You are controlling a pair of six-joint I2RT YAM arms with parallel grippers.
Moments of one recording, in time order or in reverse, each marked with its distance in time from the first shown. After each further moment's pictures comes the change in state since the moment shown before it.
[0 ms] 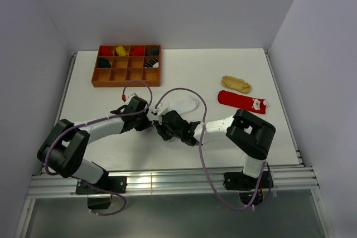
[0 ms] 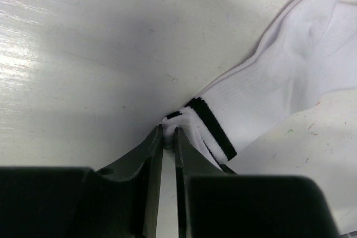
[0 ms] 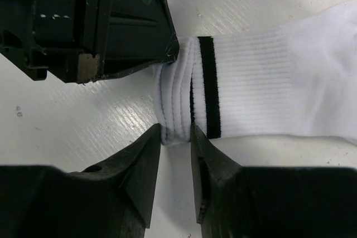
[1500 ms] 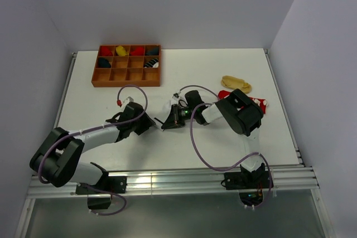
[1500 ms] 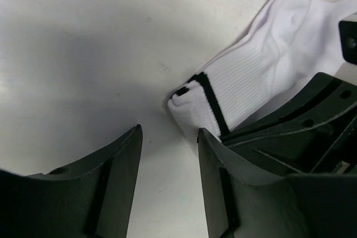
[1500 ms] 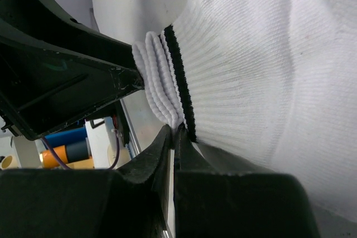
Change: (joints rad) left arm -0.005 -0.111 -0.149 0.166 0.007 -0.110; right arm -0.433 0.289 0.053 0.240 -0.944 0.664
